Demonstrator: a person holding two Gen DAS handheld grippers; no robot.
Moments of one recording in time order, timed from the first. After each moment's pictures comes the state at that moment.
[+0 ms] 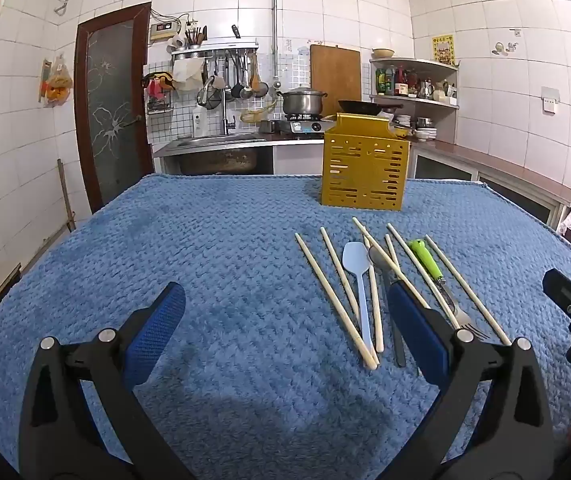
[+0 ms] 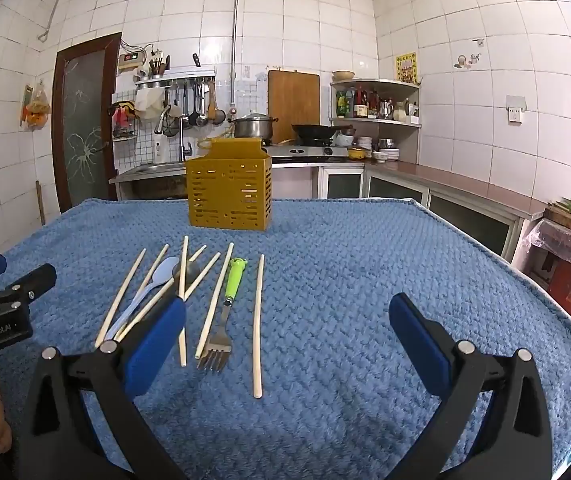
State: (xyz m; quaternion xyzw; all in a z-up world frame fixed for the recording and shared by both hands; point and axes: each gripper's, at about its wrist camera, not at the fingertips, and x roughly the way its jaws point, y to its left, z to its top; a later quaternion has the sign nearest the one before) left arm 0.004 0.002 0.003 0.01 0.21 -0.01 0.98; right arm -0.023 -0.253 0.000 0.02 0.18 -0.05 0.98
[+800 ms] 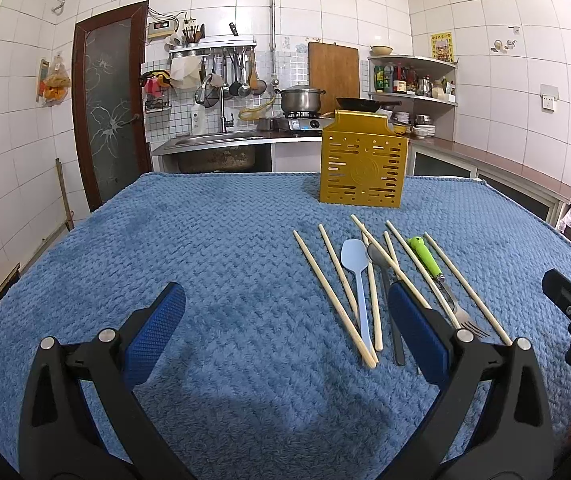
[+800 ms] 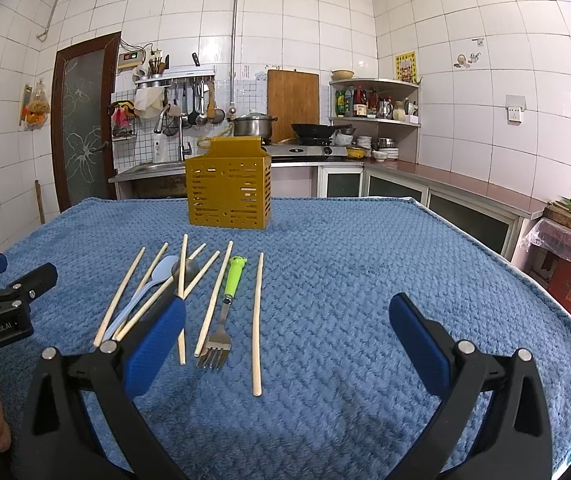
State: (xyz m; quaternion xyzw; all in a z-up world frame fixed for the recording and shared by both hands) left arm 0.003 -0.001 -0.003 0.01 0.21 -0.01 0.98; right arm -0.023 -0.253 0.002 0.02 0.18 -0.05 0.98
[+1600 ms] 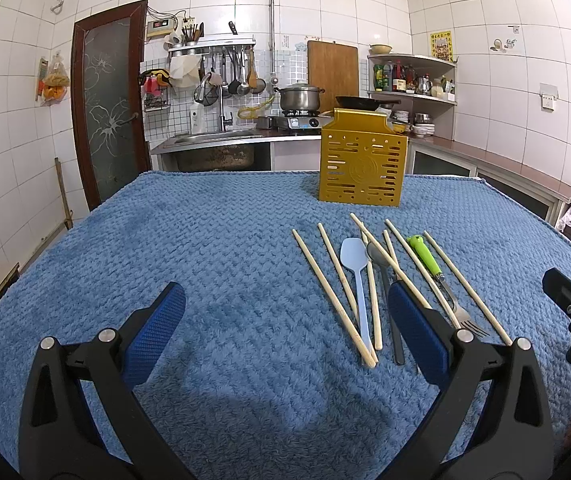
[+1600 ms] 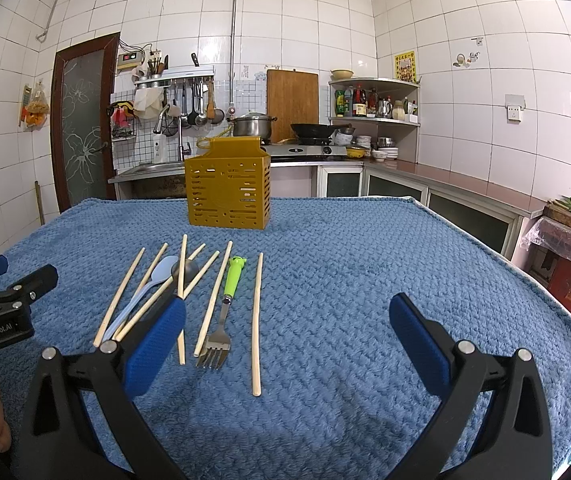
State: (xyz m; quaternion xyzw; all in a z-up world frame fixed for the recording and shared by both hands) left arm 0.004 -0.002 -0.004 0.01 0.21 -0.01 0.98; right arm -0.024 -0.252 0.002 0.02 0.18 -0.05 0.98
